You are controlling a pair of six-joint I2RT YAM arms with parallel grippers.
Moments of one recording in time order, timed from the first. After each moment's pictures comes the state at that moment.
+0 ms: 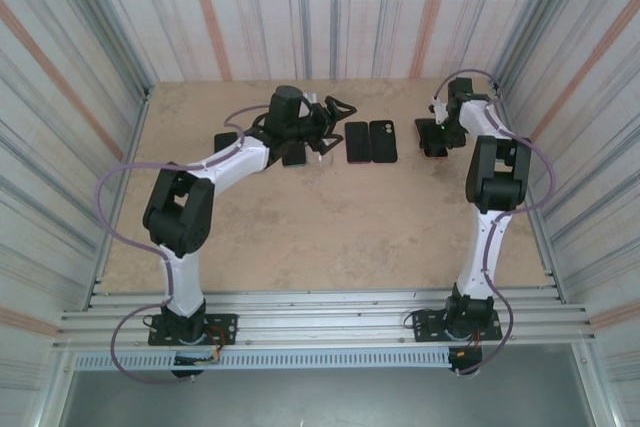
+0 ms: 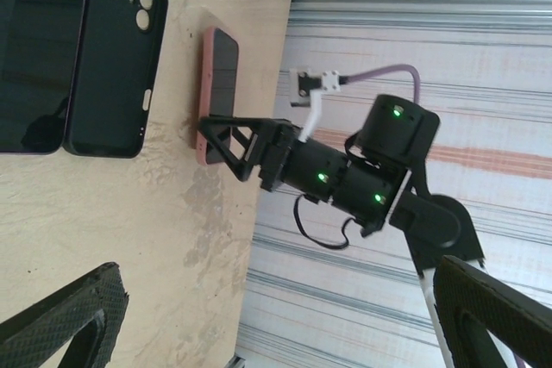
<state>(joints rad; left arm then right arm) -0.53 1.95 1.46 0.10 0.54 -1.33 -0.07 2.23 1.80 -0.84 -0.14 -0.16</state>
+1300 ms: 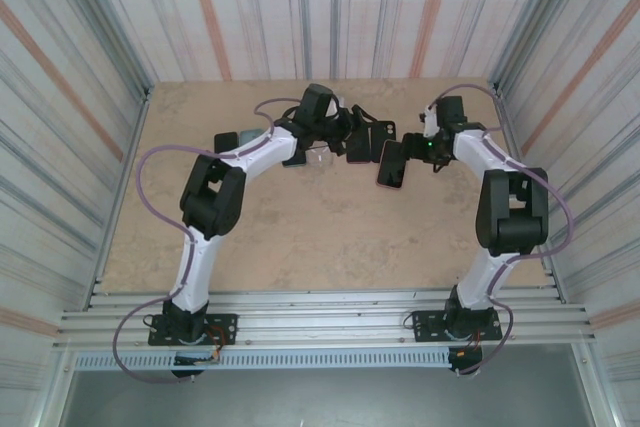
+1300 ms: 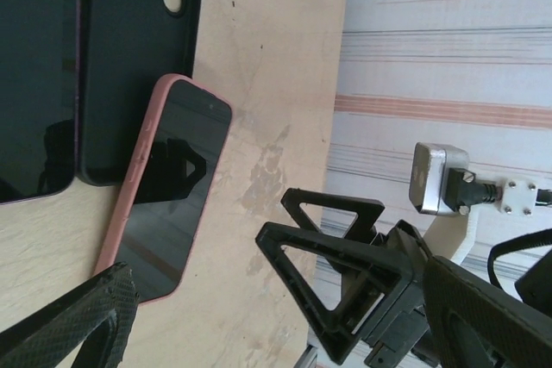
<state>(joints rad) -0.58 2.20 1.78 -0.13 0.55 -1.15 0.08 1.81 1.29 -0.55 -0.20 0.18</state>
